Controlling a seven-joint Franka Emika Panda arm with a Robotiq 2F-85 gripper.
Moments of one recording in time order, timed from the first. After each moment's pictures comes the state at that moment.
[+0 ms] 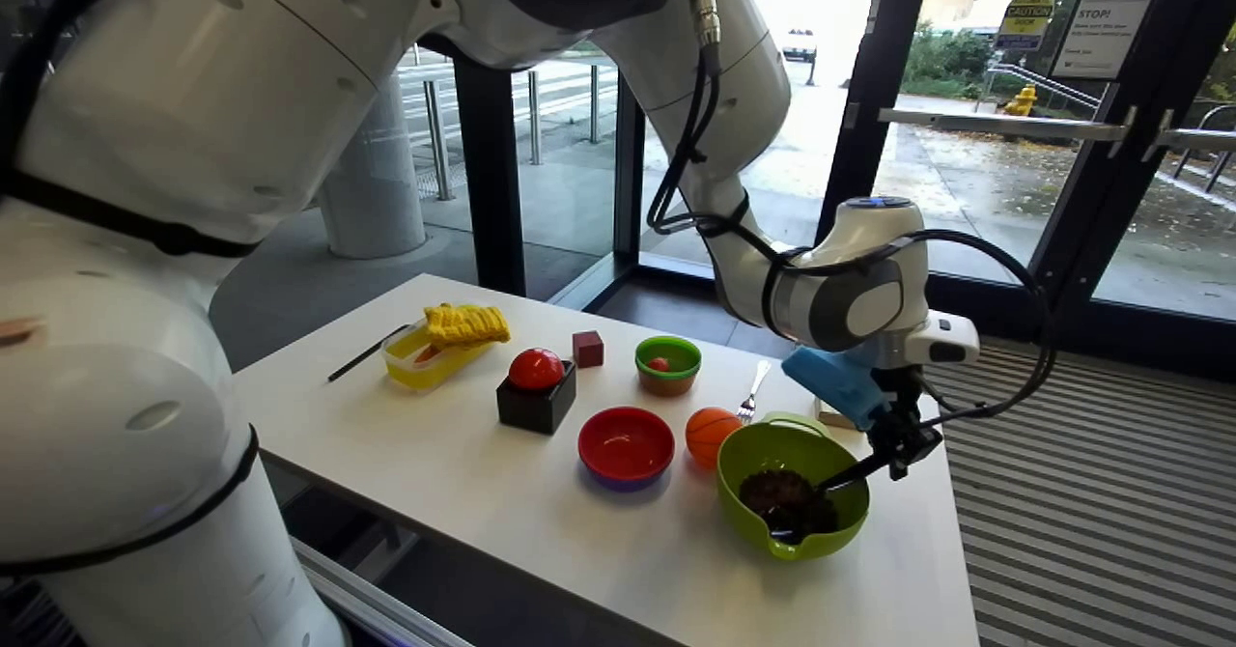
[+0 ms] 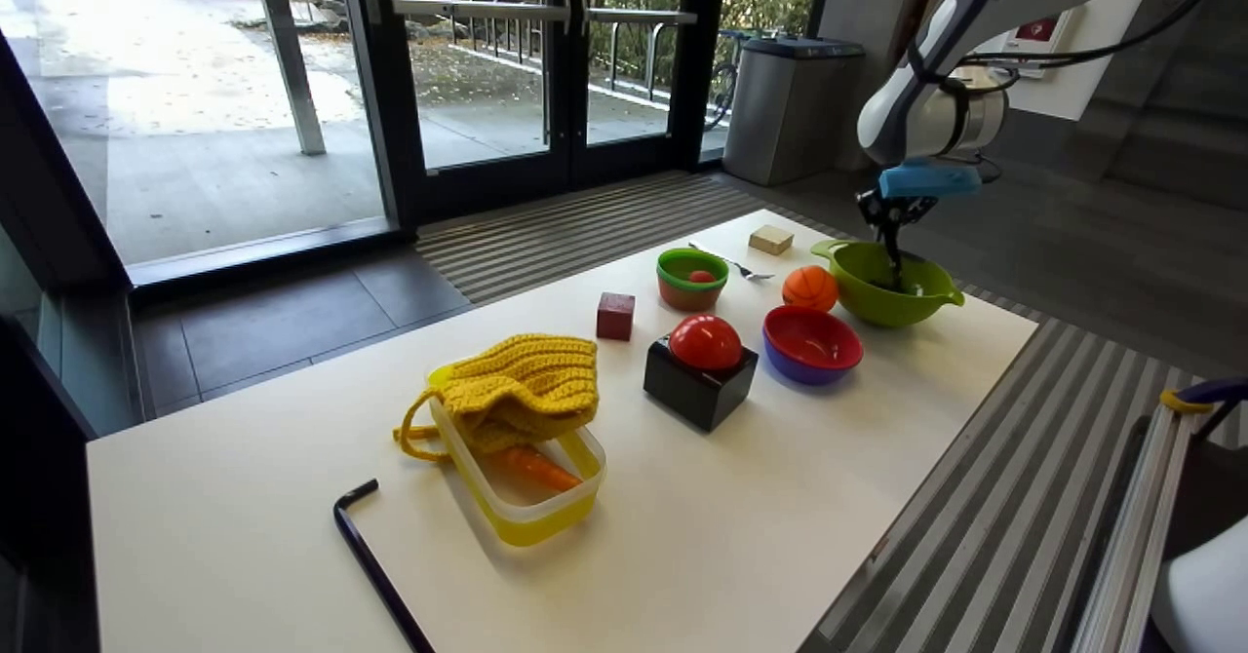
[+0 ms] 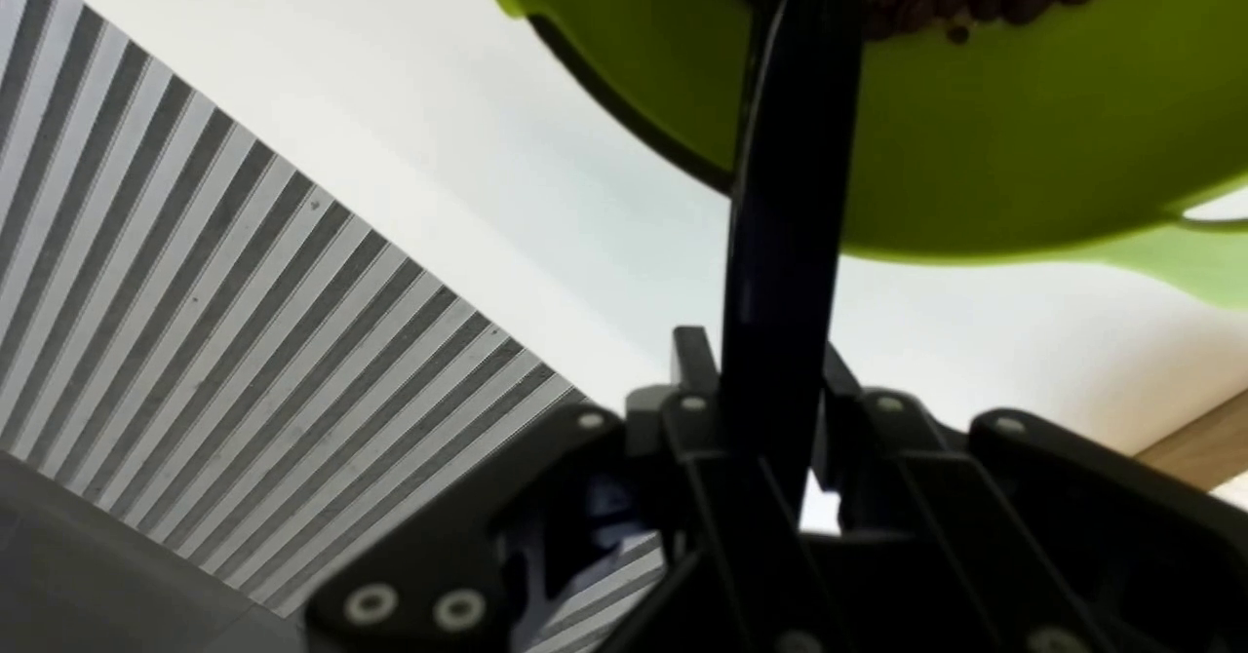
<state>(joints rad) -0.40 0.71 -0.35 -1.86 0.03 2.76 0.17</state>
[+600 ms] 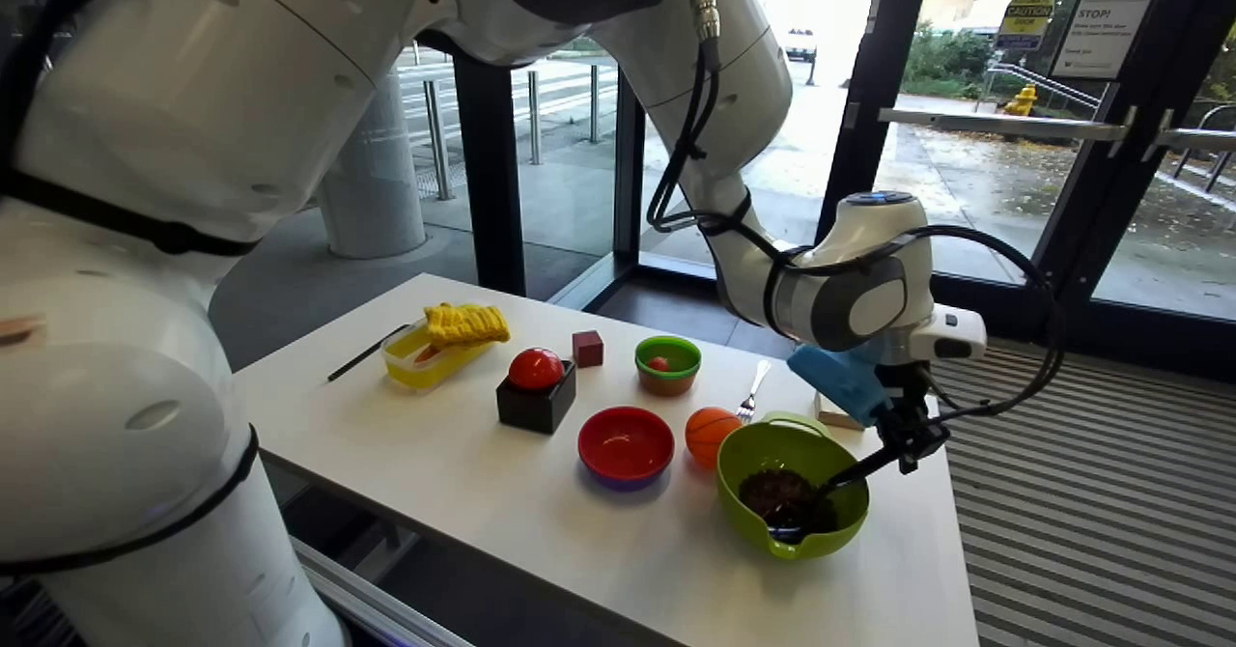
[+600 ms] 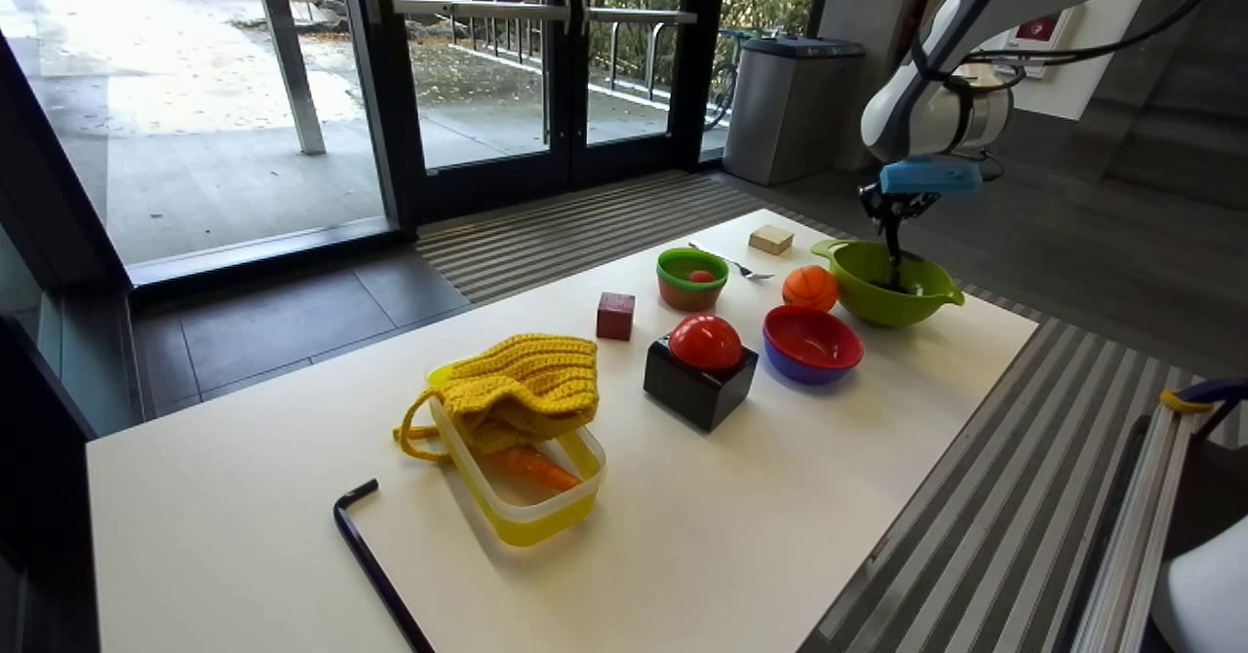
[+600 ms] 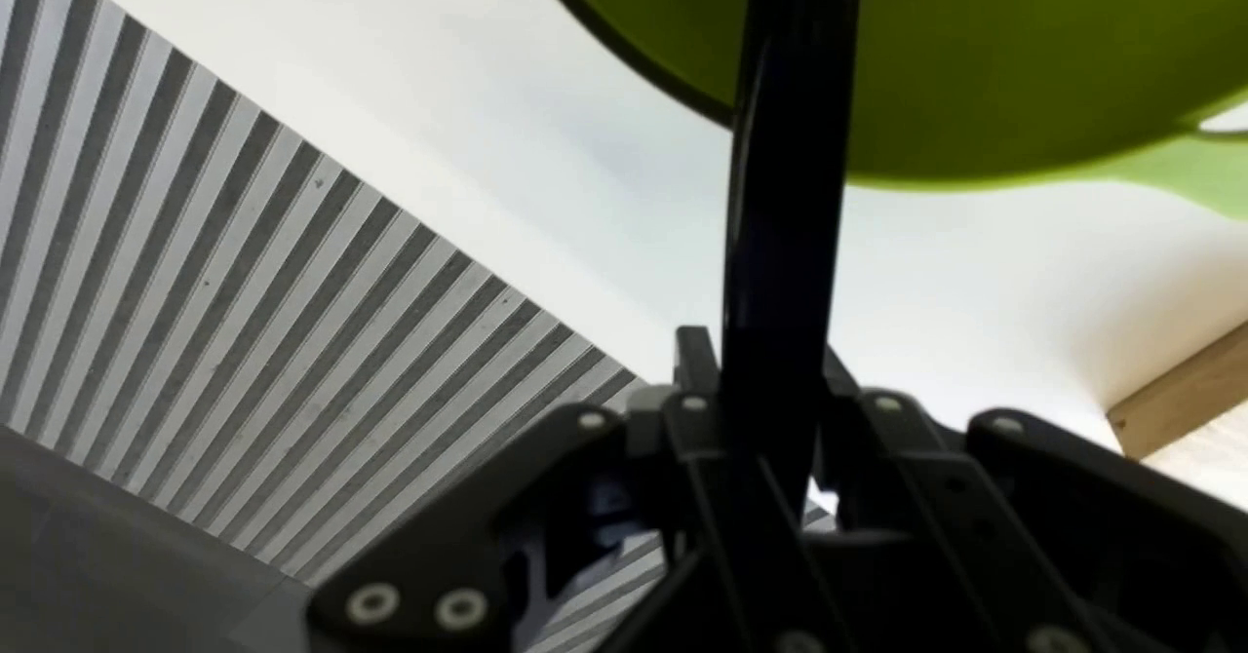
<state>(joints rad) -0.40 0.70 -0.36 -1.87 0.04 2.81 0.21</state>
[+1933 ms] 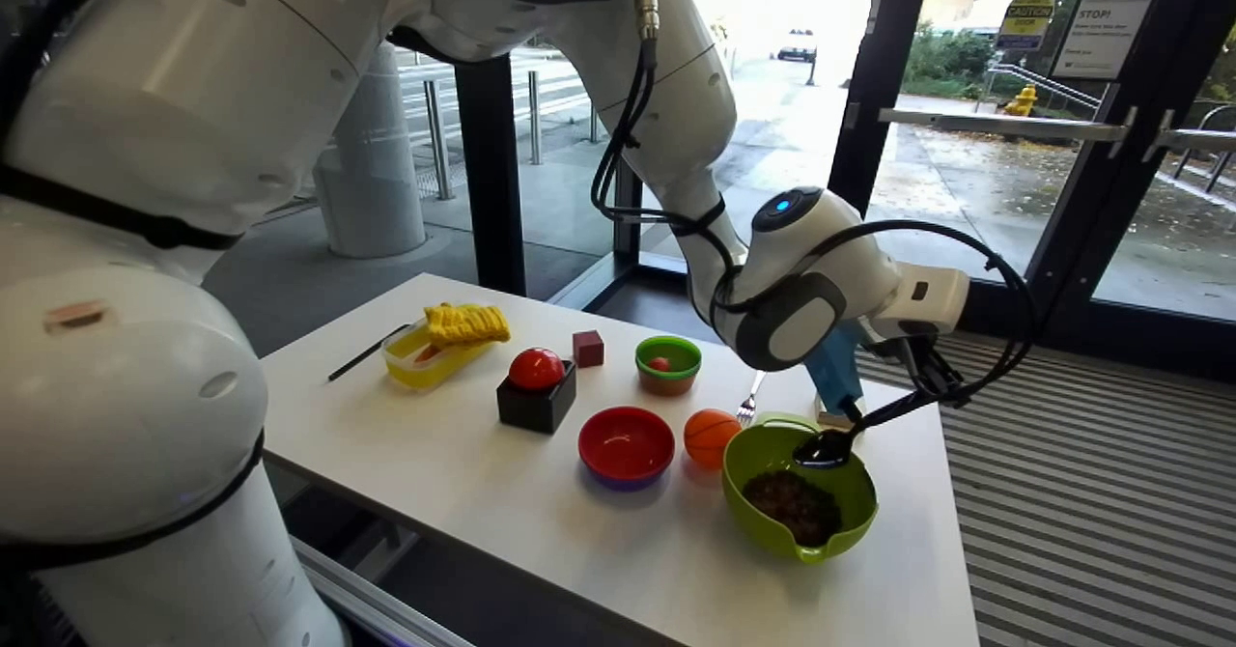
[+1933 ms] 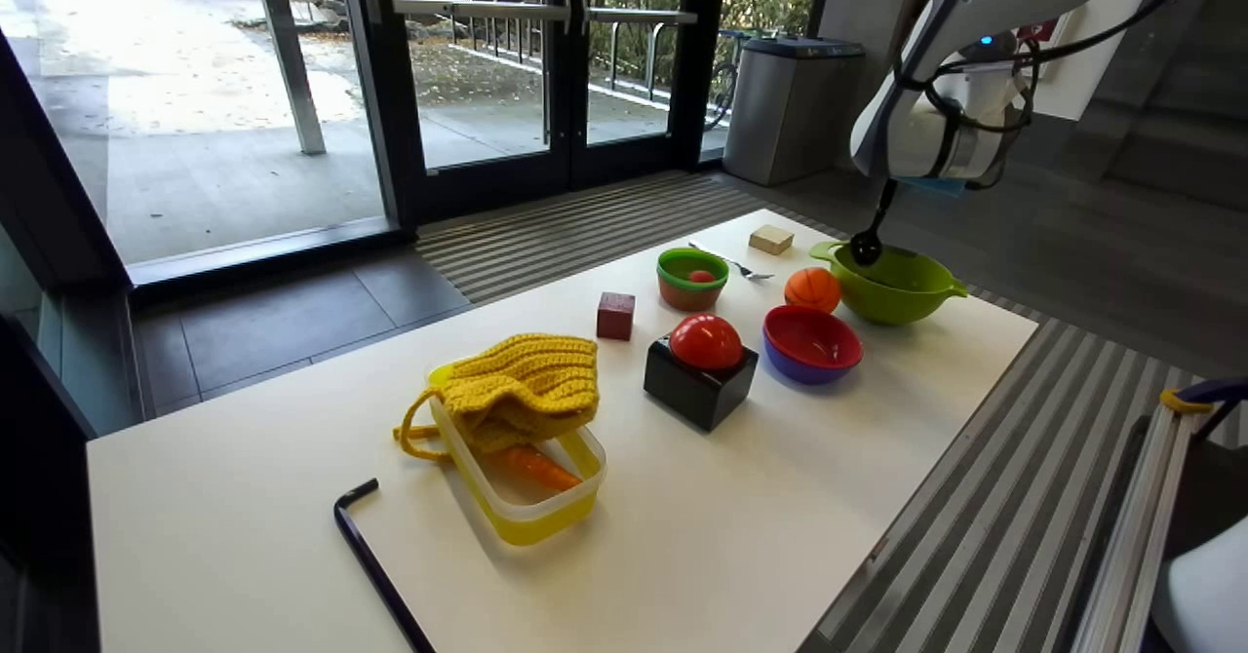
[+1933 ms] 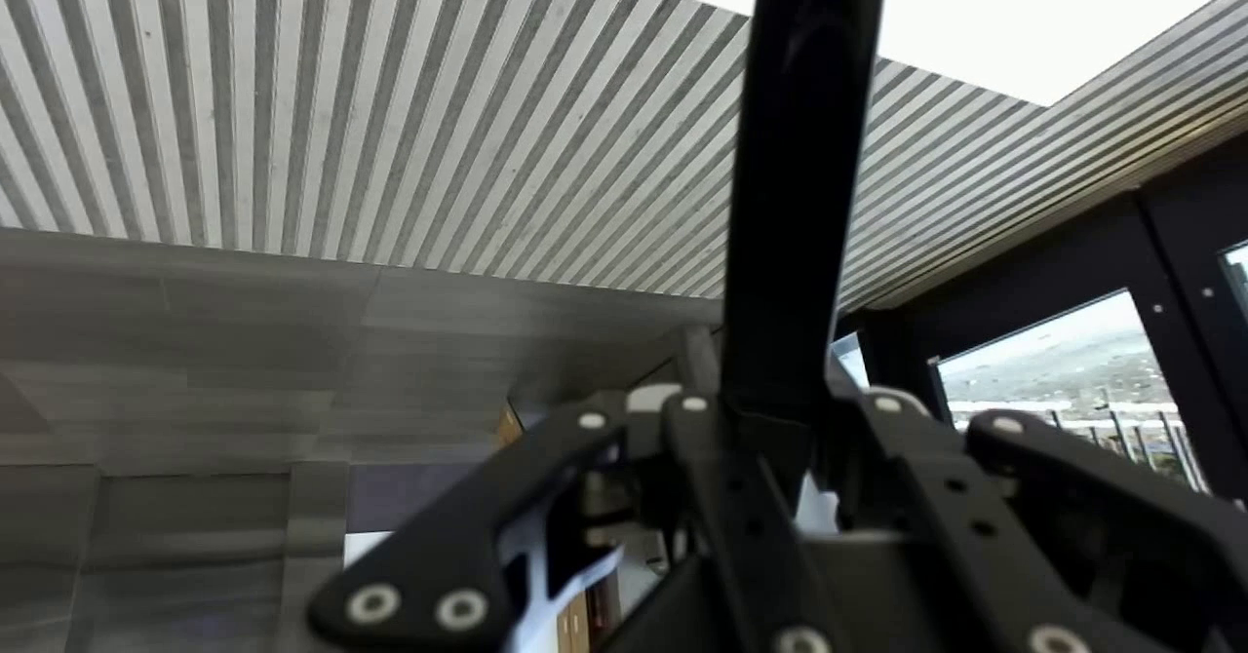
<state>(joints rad) -0.21 0.70 -0.48 -2.04 0.41 3.46 0.28</state>
